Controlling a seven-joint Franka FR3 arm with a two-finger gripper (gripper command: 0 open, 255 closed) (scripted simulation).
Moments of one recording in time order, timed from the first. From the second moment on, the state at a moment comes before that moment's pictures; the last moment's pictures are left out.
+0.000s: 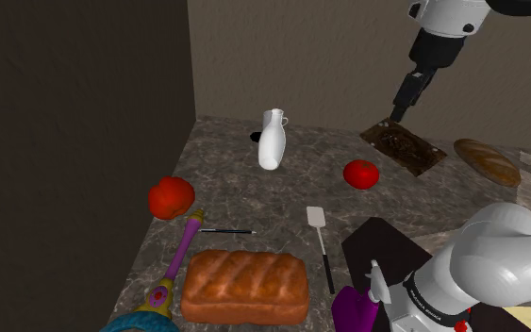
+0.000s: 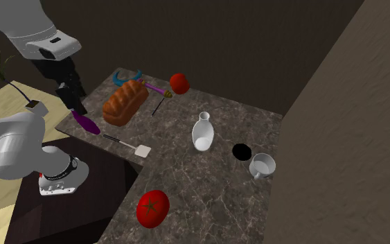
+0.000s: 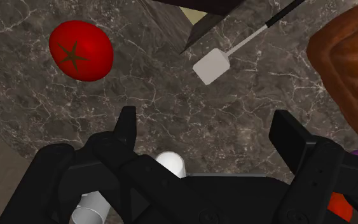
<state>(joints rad) -0.01 -0.83 0.03 -2.26 -0.12 1.45 -0.16</state>
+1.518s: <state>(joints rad) 0.02 -0.16 -0.10 -2.05 -0.03 1.97 -0.33</state>
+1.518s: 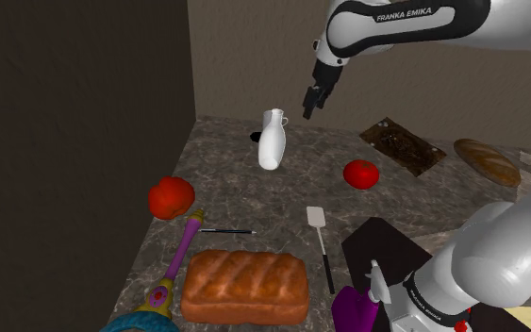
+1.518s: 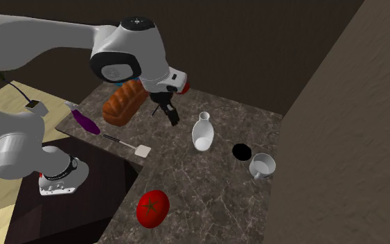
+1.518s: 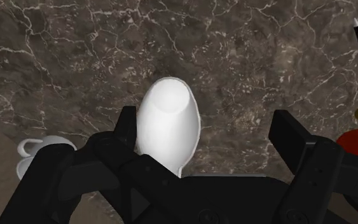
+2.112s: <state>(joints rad) 0.02 0.18 -0.11 -1.77 0.07 2.05 -0.43</state>
